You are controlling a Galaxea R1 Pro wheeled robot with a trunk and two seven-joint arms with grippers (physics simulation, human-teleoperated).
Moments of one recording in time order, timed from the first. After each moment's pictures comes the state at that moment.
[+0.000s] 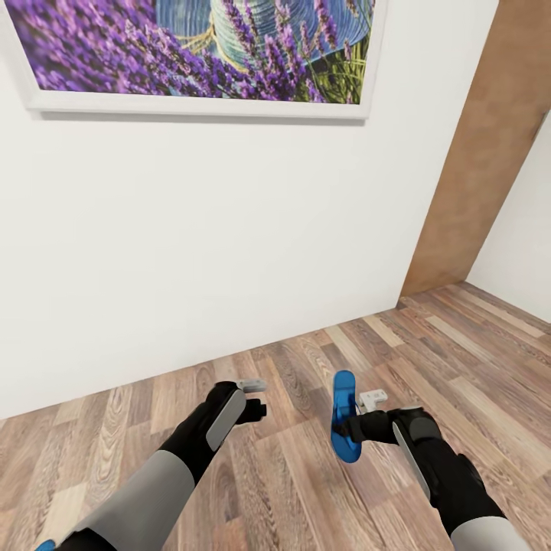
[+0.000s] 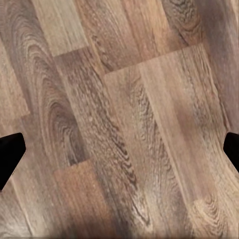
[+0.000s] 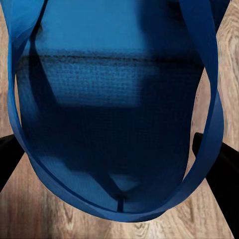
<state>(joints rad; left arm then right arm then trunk) -0.73 -0.17 -0.35 -0.75 0.63 0.77 0.51 -0.48 -0.10 0.07 -1.11 0.07 0.82 0.45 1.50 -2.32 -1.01</state>
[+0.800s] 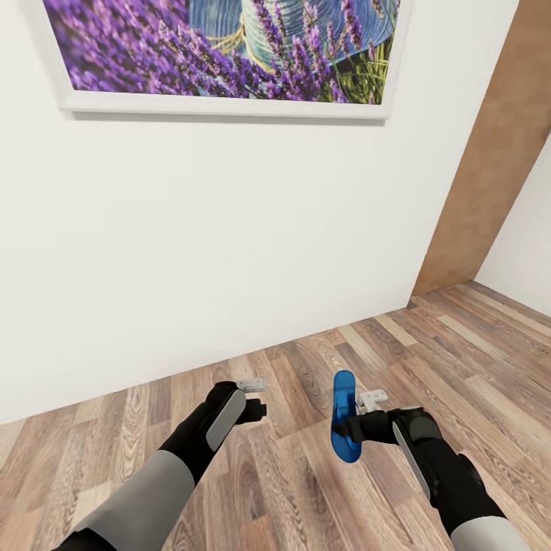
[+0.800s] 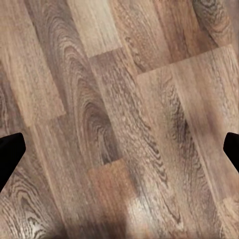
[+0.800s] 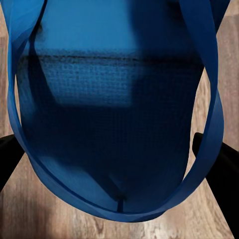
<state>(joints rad) -0.73 -0.17 -0.35 -0.75 0.63 0.77 0.51 -0.48 -0.10 0.07 -1.11 0.07 0.82 0.45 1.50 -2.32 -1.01</state>
